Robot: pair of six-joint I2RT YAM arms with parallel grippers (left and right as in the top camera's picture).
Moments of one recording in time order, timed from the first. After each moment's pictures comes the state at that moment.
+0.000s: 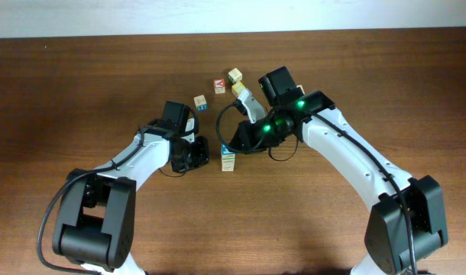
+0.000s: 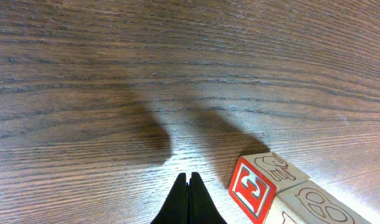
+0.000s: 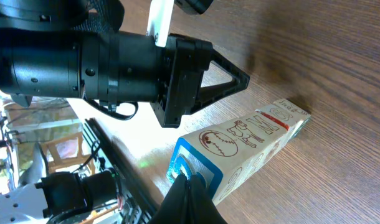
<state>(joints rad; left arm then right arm) -0.26 1.83 1.04 -0.52 0.37 -0.49 0.45 1.80 1.44 -0.85 -0.71 0.20</state>
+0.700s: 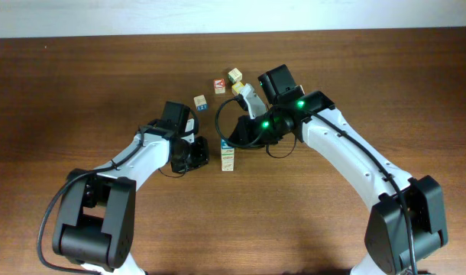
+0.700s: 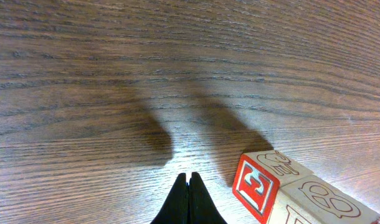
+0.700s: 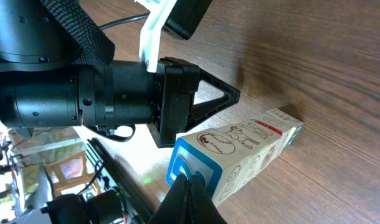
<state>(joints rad) -0.26 1.83 1.04 -0.53 0.37 -0.49 0.45 1.80 1.44 -0.80 -0.68 0.31</state>
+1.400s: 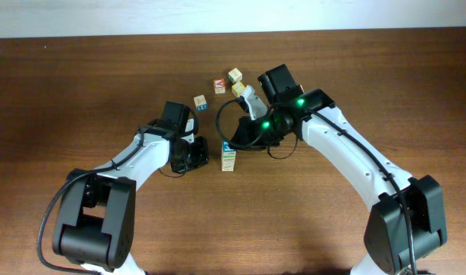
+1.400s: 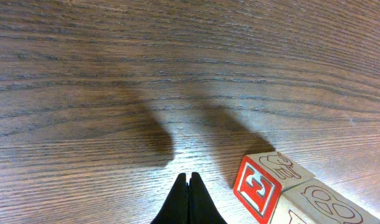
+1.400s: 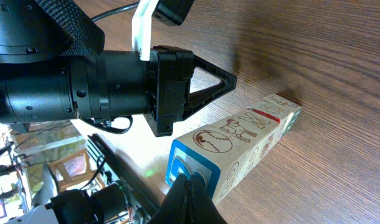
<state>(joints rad) -0.26 1.83 1.04 -0.53 0.36 -0.49 0.45 1.80 1.46 -0.86 -0.67 0.32</state>
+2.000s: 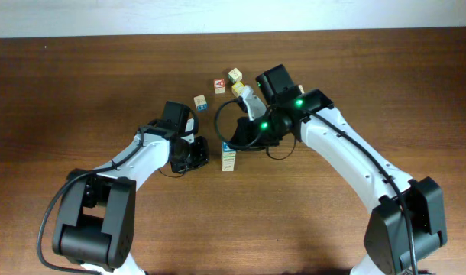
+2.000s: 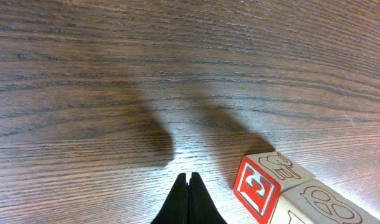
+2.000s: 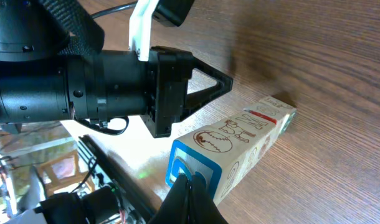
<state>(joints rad) -0.26 1.83 1.04 -0.53 0.36 -0.49 0.48 1.79 1.47 -0.86 -0.63 0.32</state>
